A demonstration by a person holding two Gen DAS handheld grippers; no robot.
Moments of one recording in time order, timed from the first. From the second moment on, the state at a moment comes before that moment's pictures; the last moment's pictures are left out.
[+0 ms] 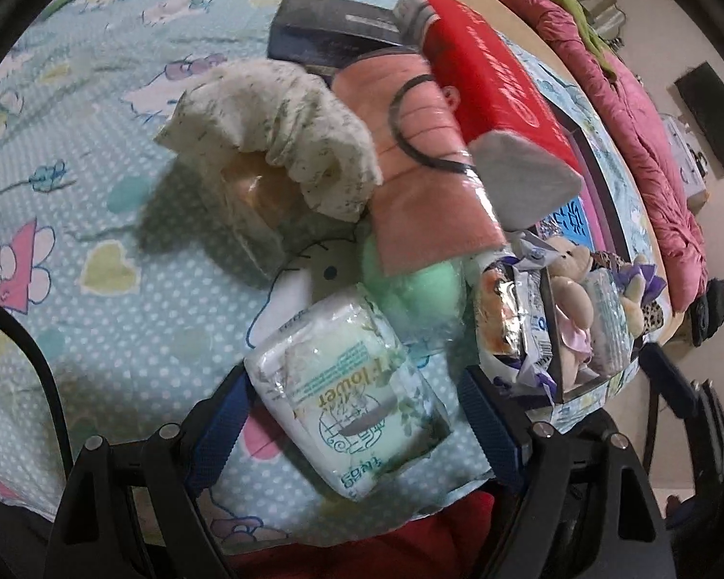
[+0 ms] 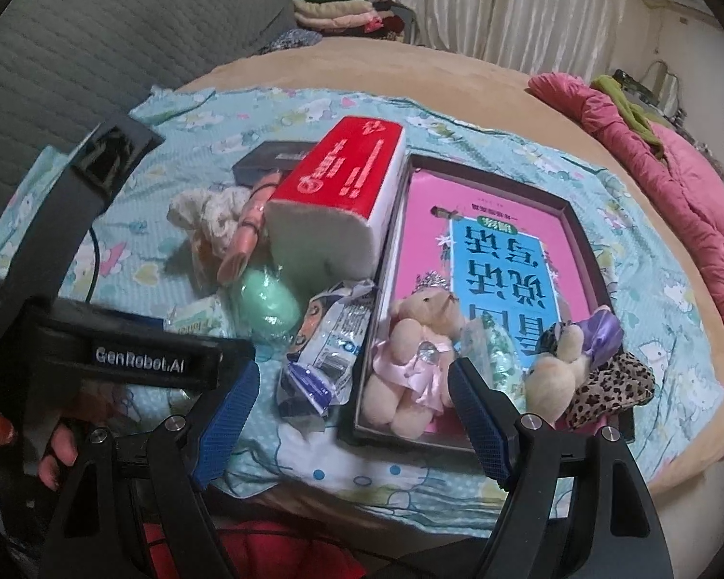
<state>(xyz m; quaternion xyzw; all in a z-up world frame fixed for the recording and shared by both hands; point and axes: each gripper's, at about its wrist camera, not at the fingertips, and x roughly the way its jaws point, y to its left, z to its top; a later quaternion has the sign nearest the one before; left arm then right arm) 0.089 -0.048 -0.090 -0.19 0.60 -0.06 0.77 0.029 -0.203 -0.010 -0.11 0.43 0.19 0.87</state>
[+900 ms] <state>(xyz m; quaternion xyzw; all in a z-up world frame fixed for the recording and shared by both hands) 0.074 0.023 -0.085 -0.25 0.58 -0.06 0.77 0.044 -0.126 -0.071 -0.32 0.40 0.15 0.84</state>
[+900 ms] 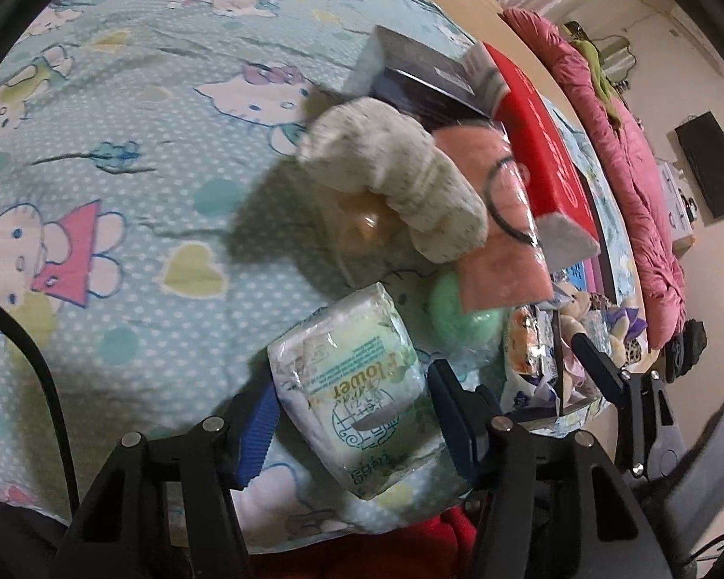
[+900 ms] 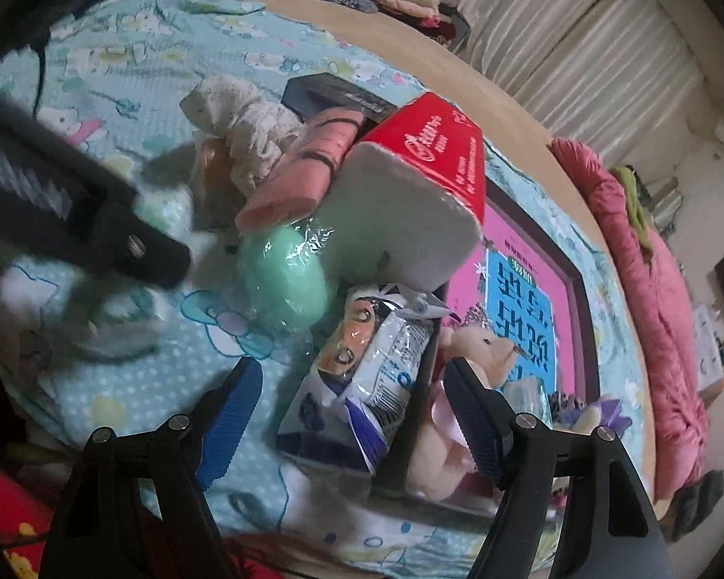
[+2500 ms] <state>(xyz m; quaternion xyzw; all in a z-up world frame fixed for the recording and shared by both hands) 0.056 -0.048 0.003 -0.14 0.51 -0.09 0.85 0.041 -0.242 0.025 0.00 0.32 0.20 0.93</state>
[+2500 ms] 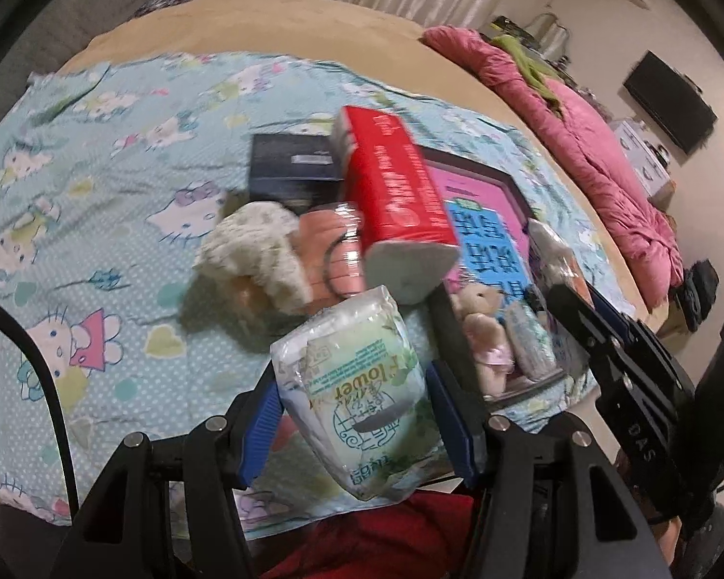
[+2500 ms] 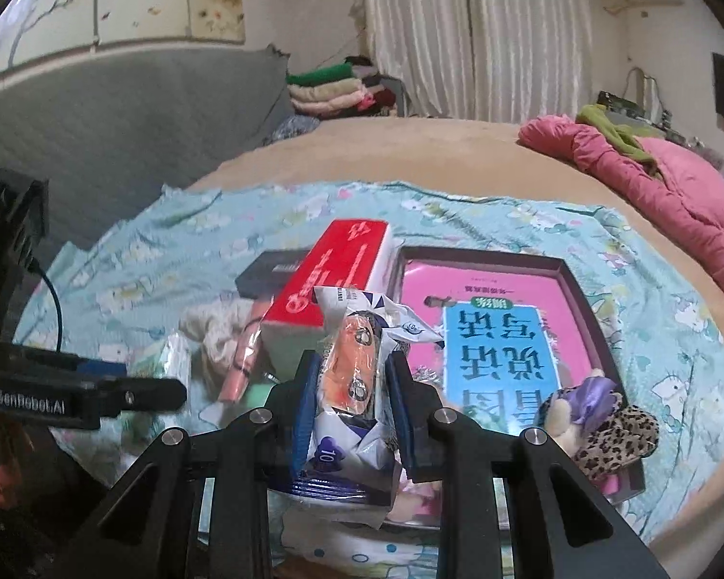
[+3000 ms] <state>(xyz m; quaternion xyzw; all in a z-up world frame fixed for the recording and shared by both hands) 0.066 -0.105 0.038 -0.10 0.49 -0.13 0.86 0.045 -0.305 0.041 0.07 0.29 0.16 0.94</state>
